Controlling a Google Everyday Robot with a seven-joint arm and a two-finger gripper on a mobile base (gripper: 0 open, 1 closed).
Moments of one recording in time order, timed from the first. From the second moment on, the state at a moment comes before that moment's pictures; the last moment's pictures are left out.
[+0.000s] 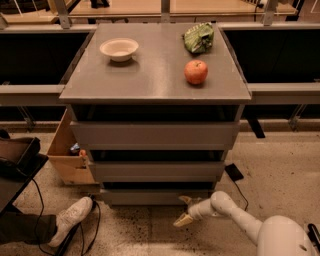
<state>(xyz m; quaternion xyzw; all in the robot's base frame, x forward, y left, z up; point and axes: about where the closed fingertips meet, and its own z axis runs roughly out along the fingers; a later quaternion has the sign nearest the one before) 0.600 -0.103 0.170 -0.56 0.72 0.23 0.33</state>
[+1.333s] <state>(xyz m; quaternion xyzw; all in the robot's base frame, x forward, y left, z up) 0.663 -0.090 0.177 -0.56 0.71 0.24 0.35</state>
